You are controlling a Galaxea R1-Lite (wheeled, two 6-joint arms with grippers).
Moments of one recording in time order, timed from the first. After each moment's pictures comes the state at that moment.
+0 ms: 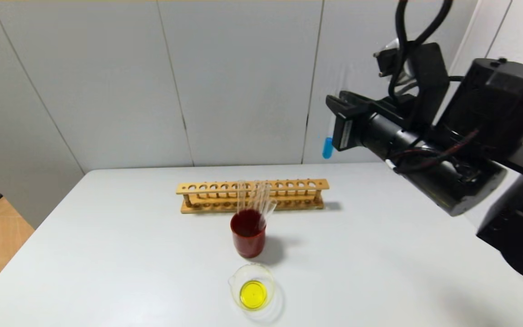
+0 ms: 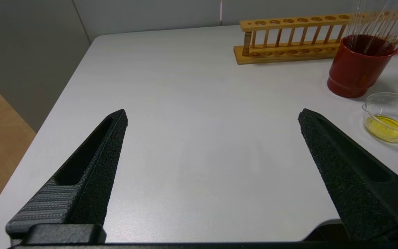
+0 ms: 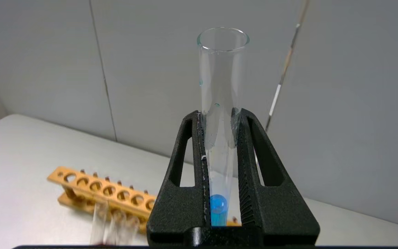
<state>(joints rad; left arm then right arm) 0.00 0.00 0.00 0.00 -0.01 0.02 0.67 1.68 -0.93 -0.89 -0.31 -0.14</state>
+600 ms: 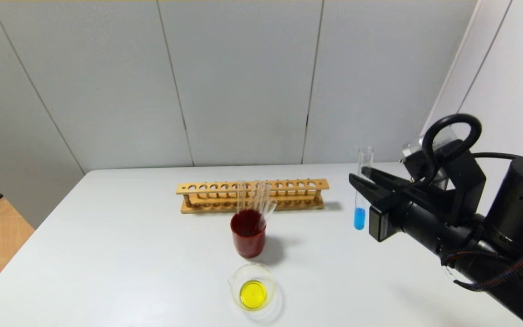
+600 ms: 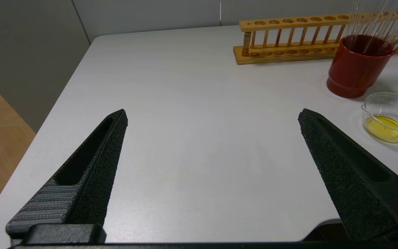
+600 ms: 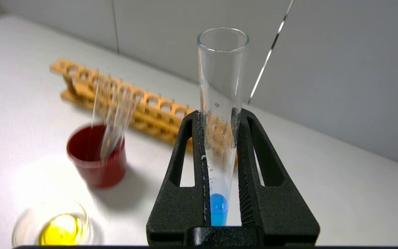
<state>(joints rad) 0.00 0.00 0.00 0.00 -0.01 0.02 0.71 1.51 -0.51 -0.91 -0.31 -0.15</state>
